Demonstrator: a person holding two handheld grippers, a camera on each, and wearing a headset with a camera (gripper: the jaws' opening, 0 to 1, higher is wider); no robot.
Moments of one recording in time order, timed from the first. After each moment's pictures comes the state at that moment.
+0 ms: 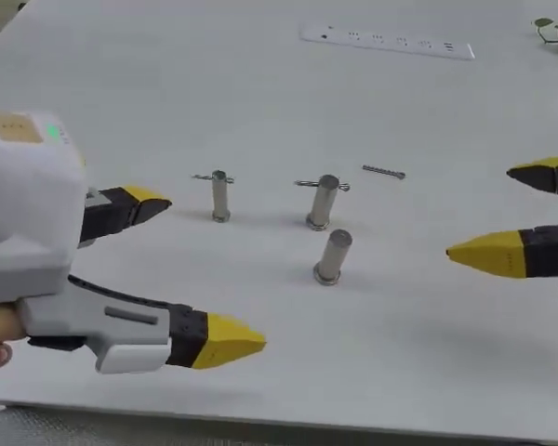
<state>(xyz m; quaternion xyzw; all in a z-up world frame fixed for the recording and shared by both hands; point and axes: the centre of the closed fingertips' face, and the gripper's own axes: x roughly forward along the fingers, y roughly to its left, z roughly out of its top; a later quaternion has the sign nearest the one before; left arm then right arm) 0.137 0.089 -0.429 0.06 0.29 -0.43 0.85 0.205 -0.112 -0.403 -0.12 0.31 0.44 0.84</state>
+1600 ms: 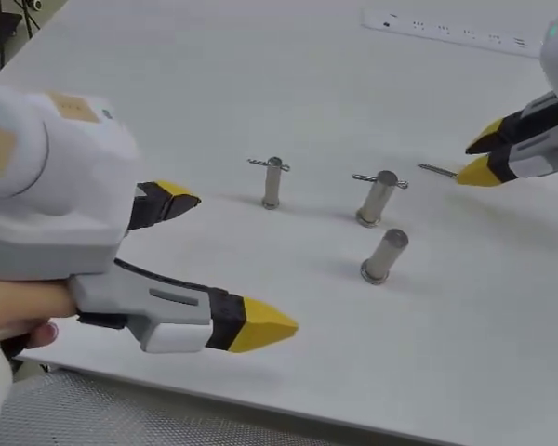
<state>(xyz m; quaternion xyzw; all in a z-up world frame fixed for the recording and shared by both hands) 0.134 0.106 -0.436 0.02 0.32 -0.40 0.86 0.310 -0.088 -0.478 -0.33 0.39 0.50 0.70</state>
